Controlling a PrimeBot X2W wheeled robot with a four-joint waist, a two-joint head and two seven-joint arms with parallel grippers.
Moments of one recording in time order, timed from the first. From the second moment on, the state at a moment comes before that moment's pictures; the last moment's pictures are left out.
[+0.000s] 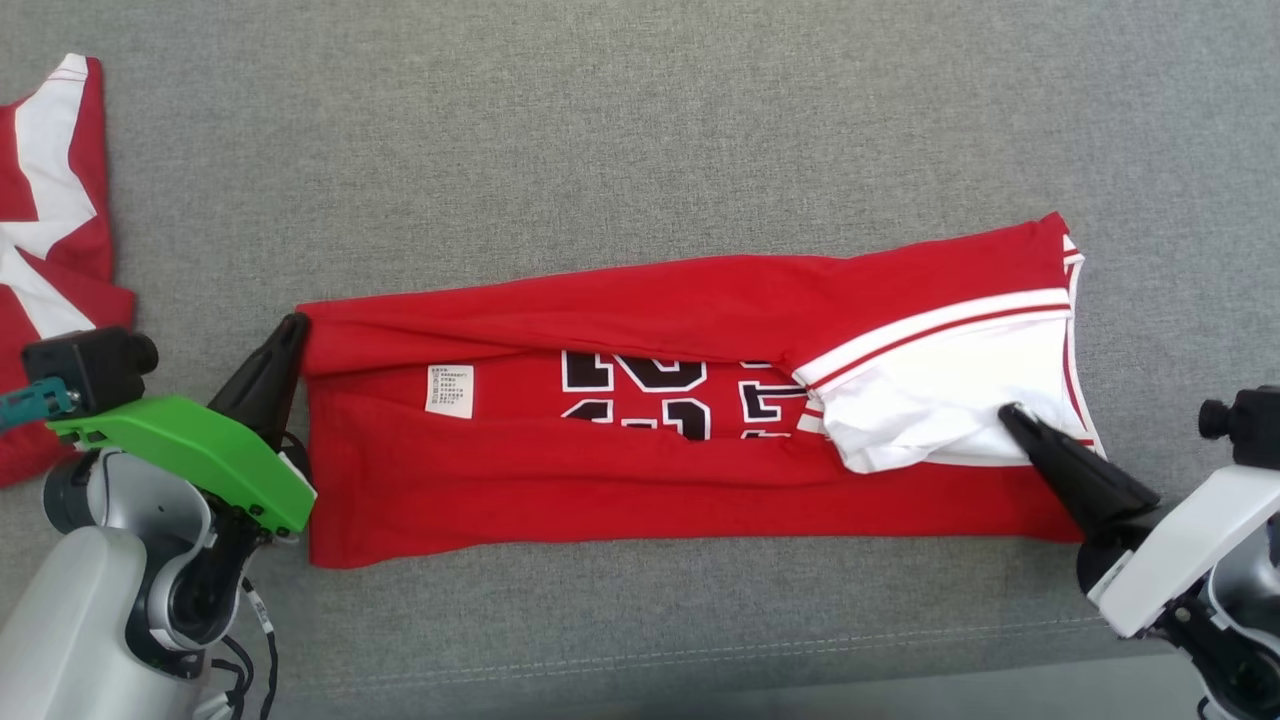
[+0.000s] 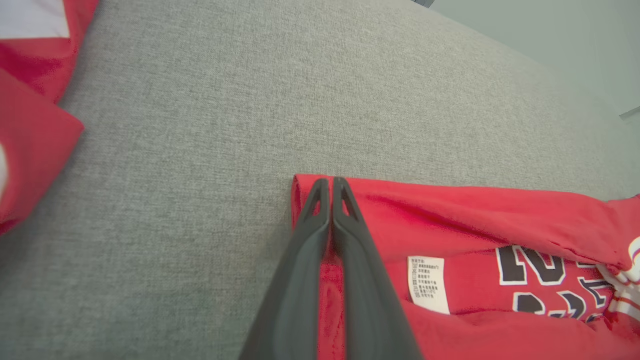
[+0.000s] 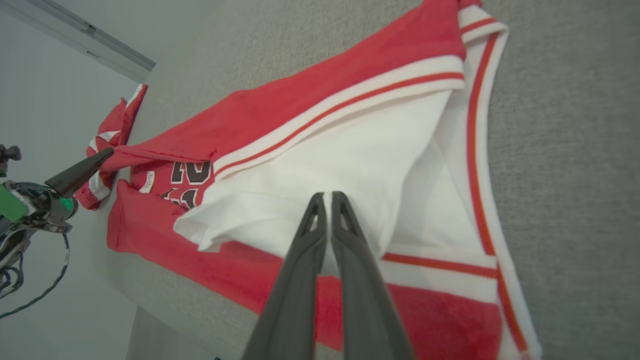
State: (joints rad) left arm -0.35 0.48 -0.33 0.10 -0.95 0.03 0.17; right arm -0.06 -0.57 0.23 -0.16 1.03 0.13 0.19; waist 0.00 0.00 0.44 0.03
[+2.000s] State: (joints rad) left arm -0.10 0.24 -0.33 0.08 -0.42 0.28 -0.26; right arm -0.01 -0.12 -0.02 0.00 0.29 0.13 -0.07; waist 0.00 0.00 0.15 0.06
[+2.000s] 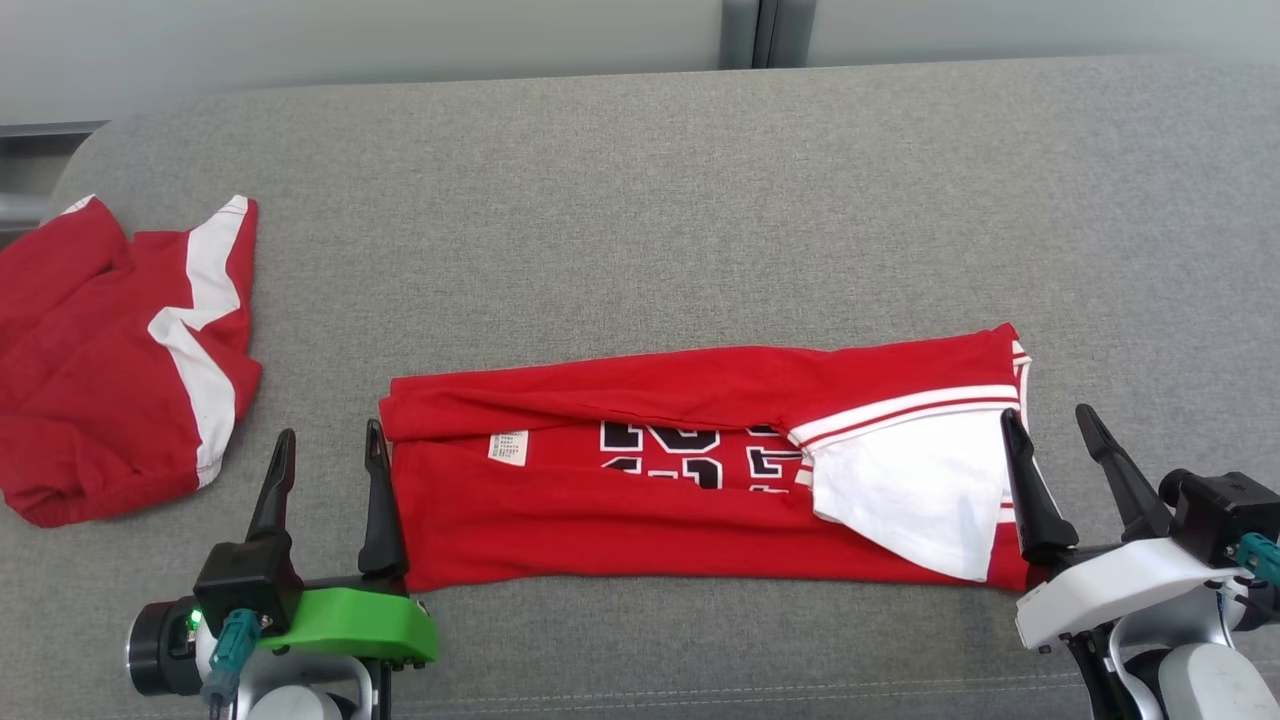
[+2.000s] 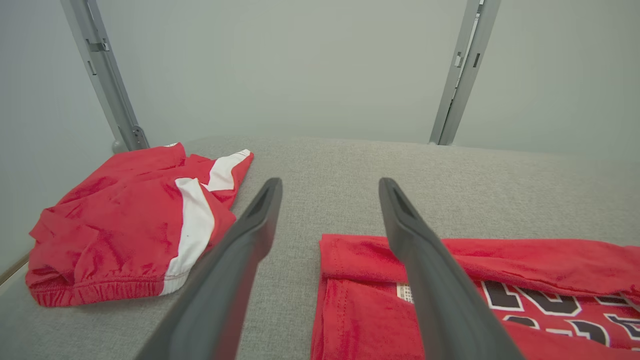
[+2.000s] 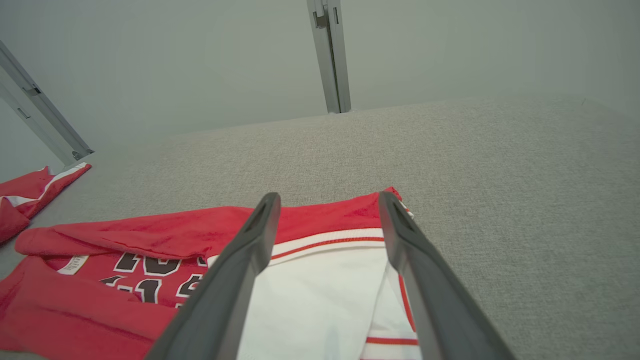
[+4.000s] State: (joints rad) left arm -0.16 0.11 -0.26 0.17 -0.29 0.14 -0.26; right arm -0.21 -0.42 -0.08 0.59 0.52 0.13 -0.19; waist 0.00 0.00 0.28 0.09
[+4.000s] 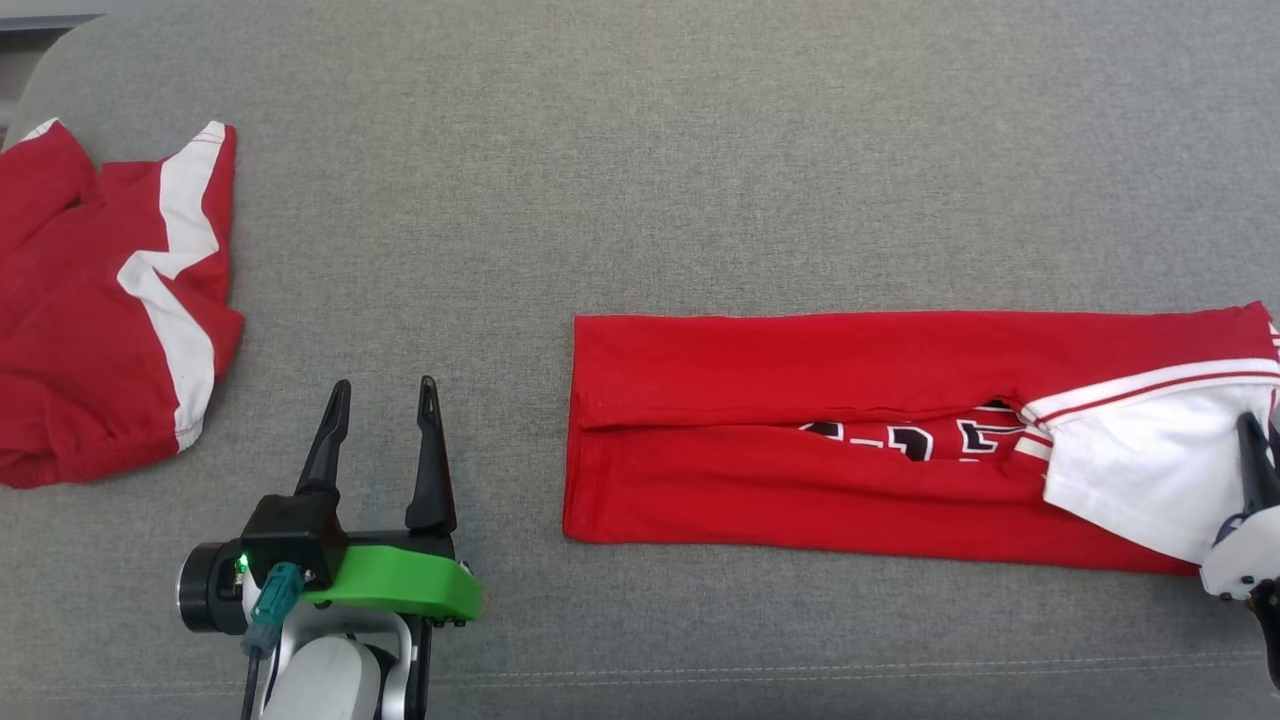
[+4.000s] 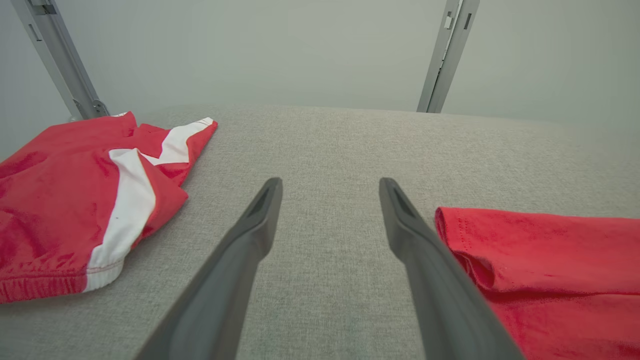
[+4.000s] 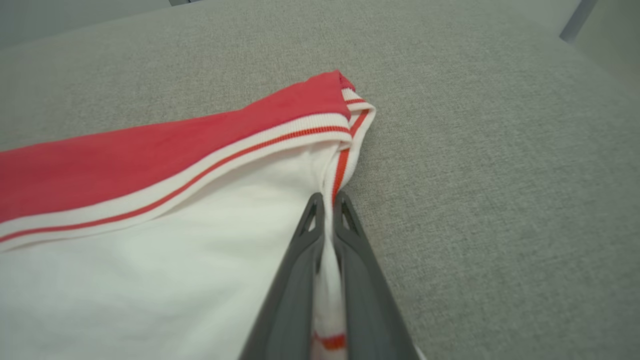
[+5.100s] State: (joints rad) left arm -0.22 0.07 -0.30 0.21 -0.27 0.08 -0.26; right arm -0.38 -0.08 0.53 0.20 0.48 0.13 -0.01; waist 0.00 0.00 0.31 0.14
